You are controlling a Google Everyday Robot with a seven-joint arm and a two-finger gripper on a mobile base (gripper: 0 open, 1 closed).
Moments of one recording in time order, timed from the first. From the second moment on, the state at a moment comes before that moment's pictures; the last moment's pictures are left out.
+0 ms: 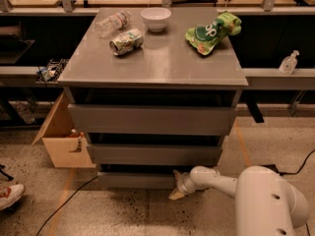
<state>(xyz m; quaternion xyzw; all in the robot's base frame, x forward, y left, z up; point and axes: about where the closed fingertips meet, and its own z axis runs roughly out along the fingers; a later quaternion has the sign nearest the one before) 0.613 -0.092 0.173 -0.64 0.72 0.11 0.25</state>
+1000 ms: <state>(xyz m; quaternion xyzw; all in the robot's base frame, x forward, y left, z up) 0.478 -0.120 0.195 -0.66 0.69 0.21 0.19</state>
